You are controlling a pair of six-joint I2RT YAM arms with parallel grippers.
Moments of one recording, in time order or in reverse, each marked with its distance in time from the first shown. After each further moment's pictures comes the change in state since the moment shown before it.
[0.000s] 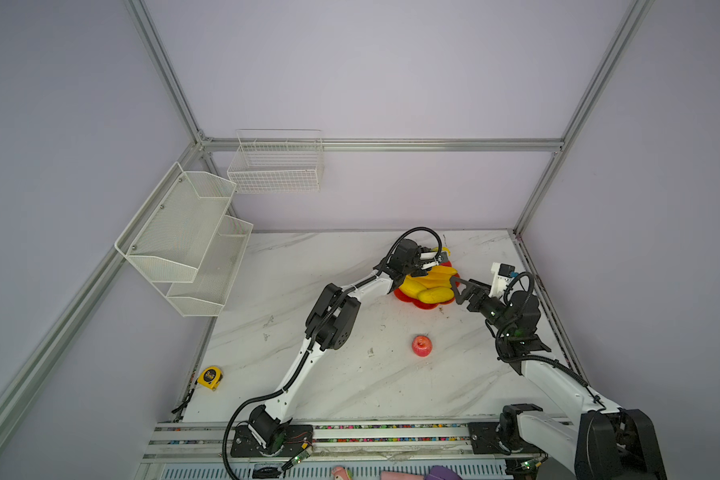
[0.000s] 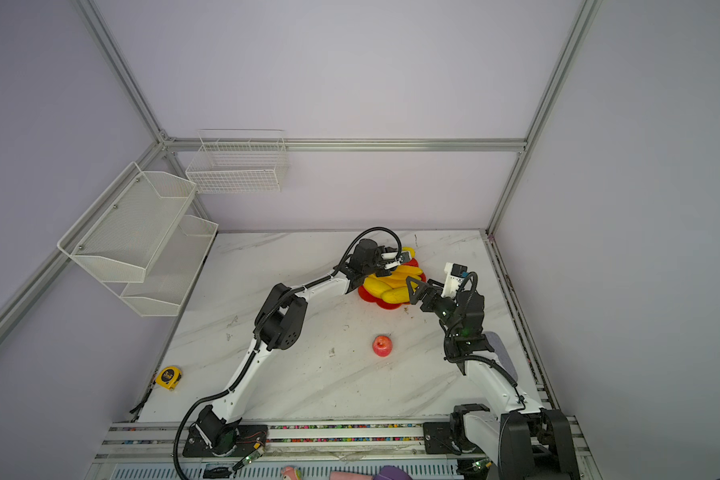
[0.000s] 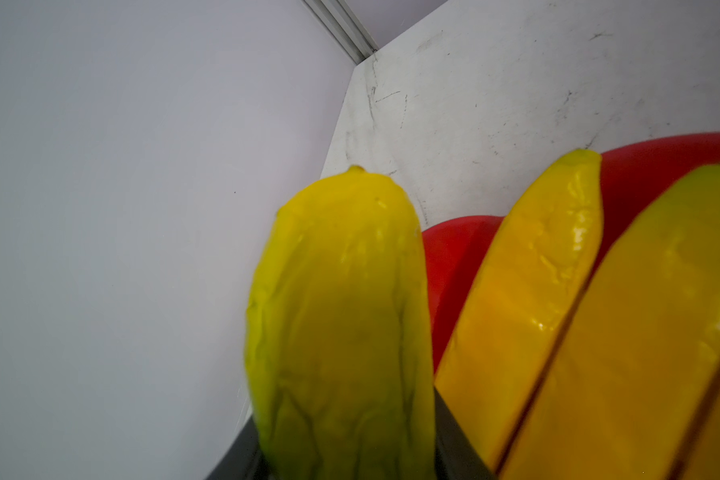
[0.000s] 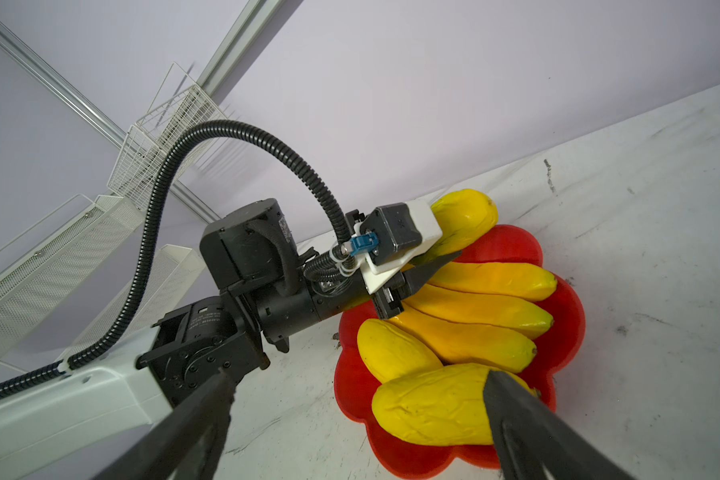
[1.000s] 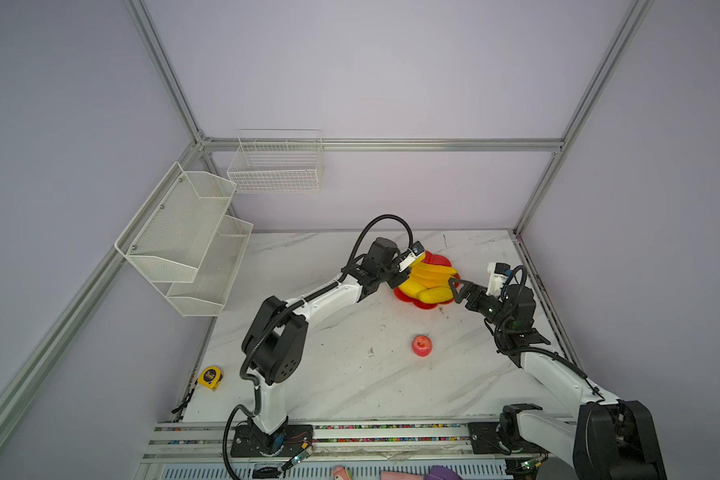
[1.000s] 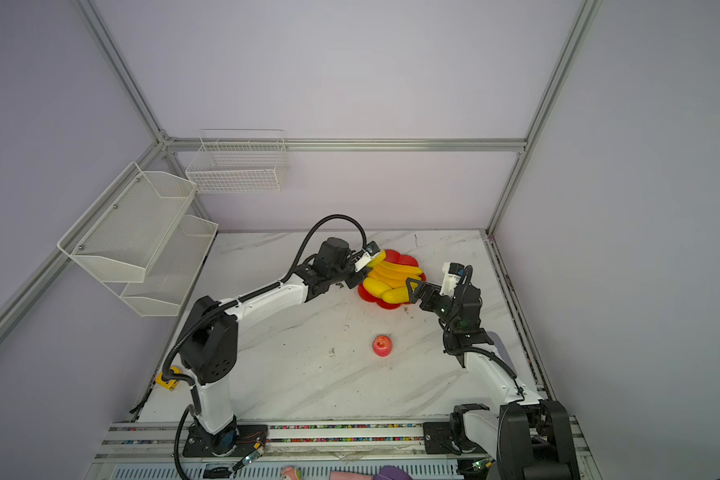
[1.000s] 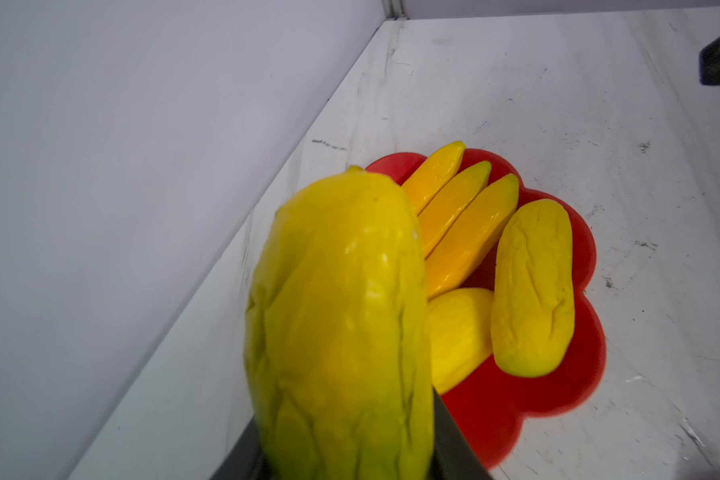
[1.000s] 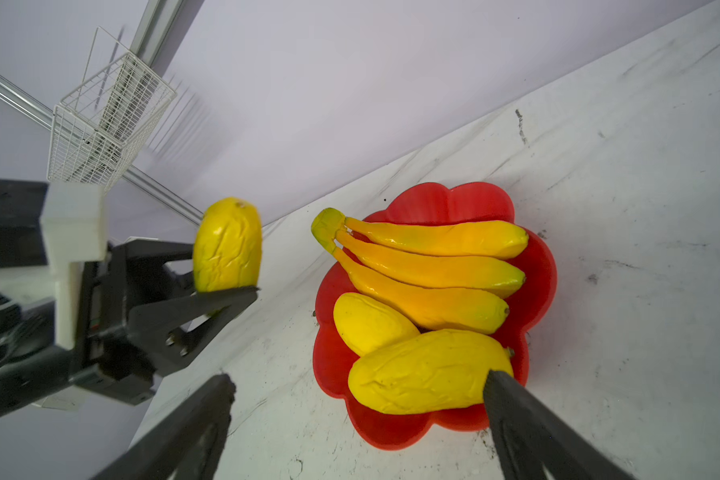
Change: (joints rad) left arm -0.002 -0.604 -0.541 -0.230 -0.065 -0.337; right arm 0.000 0.043 0.055 -0.145 0.021 -0.001
